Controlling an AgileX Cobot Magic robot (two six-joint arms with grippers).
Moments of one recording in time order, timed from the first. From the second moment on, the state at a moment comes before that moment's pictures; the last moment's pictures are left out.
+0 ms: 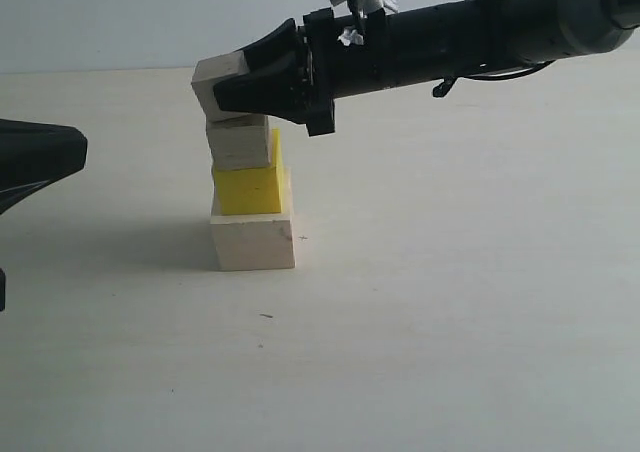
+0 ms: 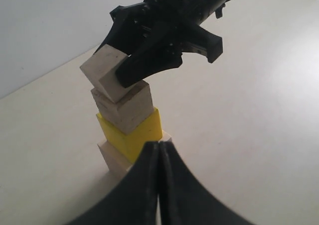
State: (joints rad) left arm -0.62 0.75 -0.54 -0.47 0.31 0.62; right arm 0.36 2.09 -1.38 1.63 1.21 -2.09
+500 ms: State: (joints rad) left arm -0.62 0.75 -0.54 -0.47 0.31 0.62; right arm 0.36 2.09 -1.38 1.63 1.21 -2.09
